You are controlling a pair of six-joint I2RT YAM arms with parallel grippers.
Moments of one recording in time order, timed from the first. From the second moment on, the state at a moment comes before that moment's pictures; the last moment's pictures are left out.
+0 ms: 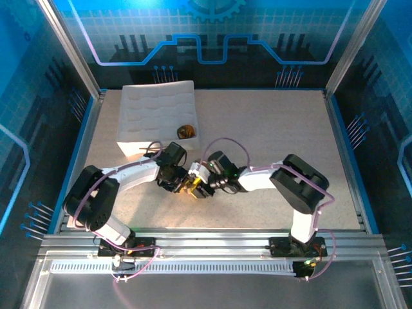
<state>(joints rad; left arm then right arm) -0.50 1.56 0.80 -0.56 0.19 -1.49 0.84 1.80 0.80 0.22 -0.46 -0.17</state>
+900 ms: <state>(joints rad) -0.43 1.60 0.84 -0.68 0.34 -1.57 1.09 1.84 0.82 0.34 0.07 -0.53</state>
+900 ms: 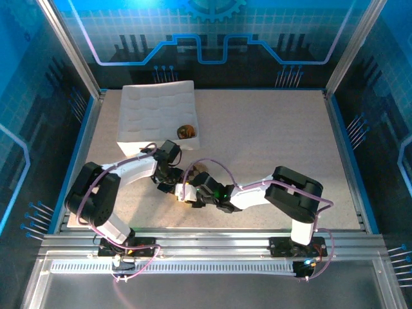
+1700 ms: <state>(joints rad) -0.39 1.32 0.78 -0.81 0.22 -1.54 0.92 1.89 0.91 0.23 -0.31 -0.26</state>
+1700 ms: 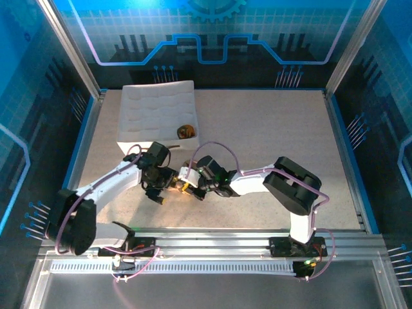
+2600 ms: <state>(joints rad) -0.43 1.53 0.76 -0.51 0.19 -1.48 0.76 2.03 1.11 0.01 -0.72 0.00</state>
